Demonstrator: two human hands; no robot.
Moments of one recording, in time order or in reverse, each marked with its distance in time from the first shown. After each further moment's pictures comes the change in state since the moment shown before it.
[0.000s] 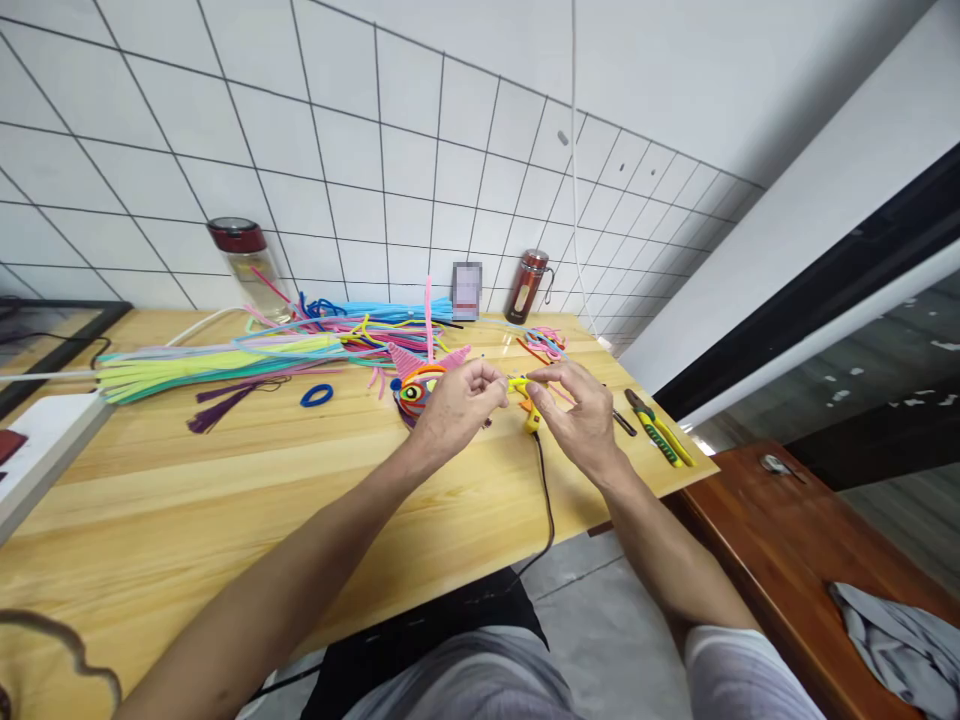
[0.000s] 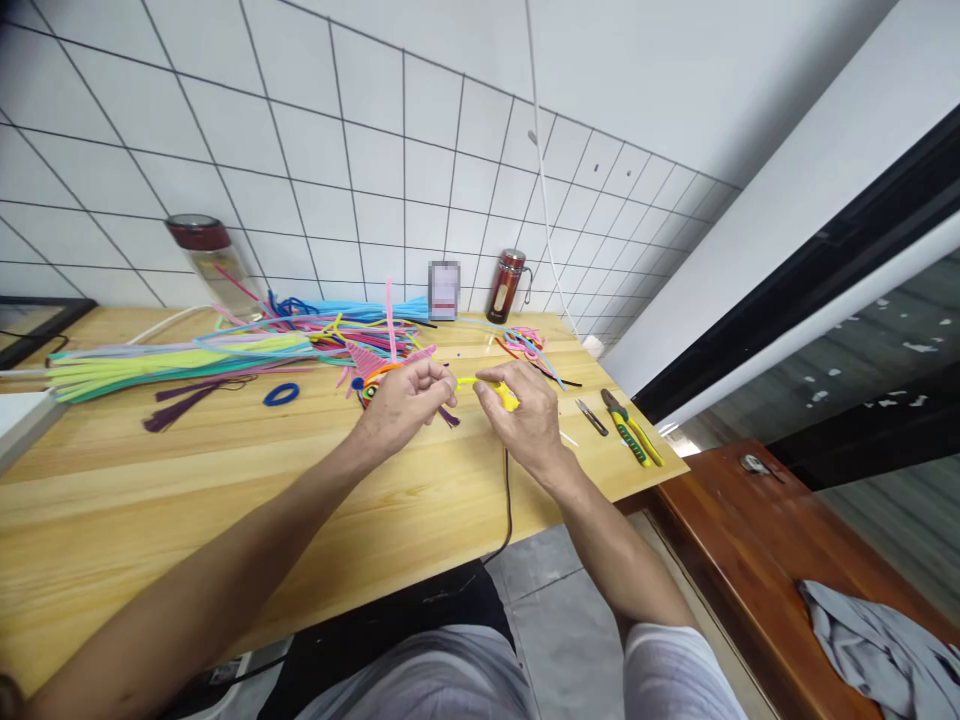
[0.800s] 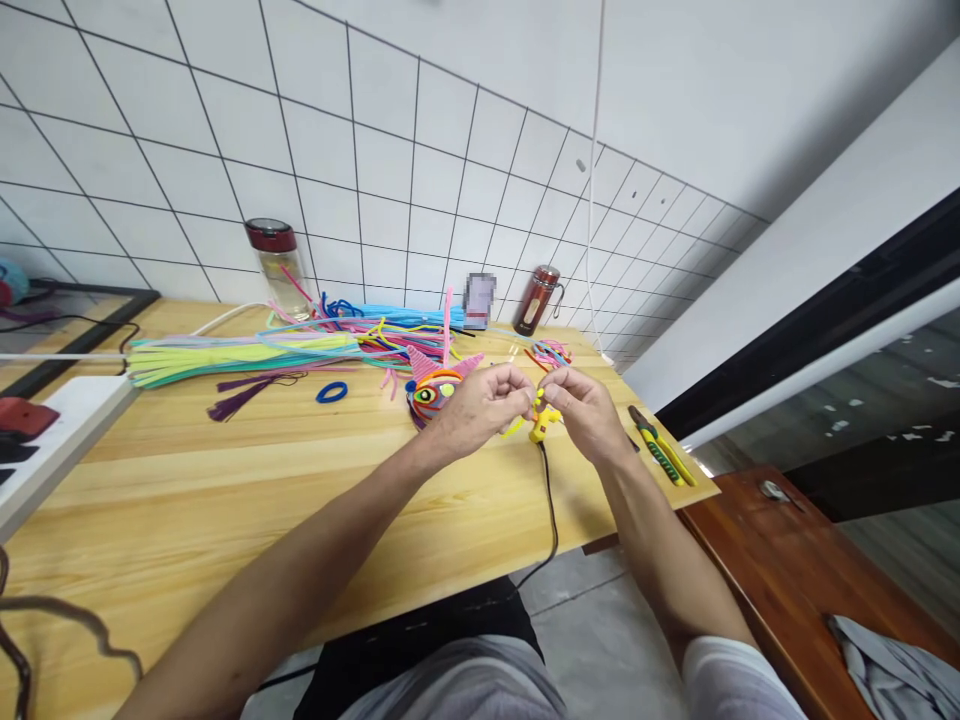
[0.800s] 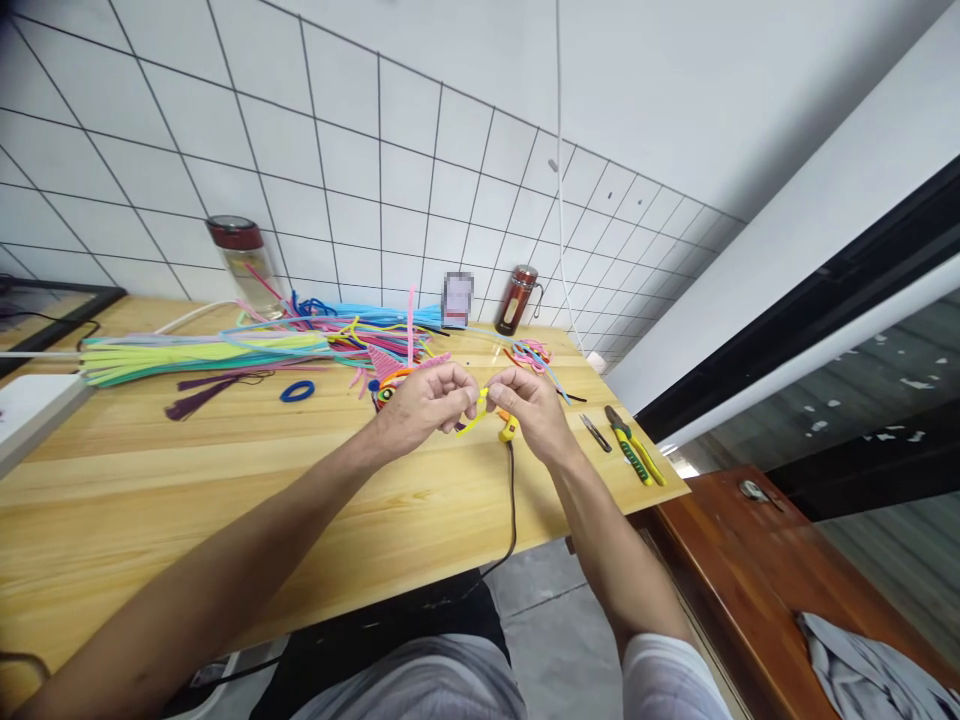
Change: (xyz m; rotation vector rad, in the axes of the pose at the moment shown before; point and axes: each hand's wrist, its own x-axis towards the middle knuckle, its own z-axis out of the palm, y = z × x) left_hand 0.002 0.006 -0.006 -0.140 -0.208 0.142; right_hand 0.017 0.020 0.004 0.646 -0.251 0.305
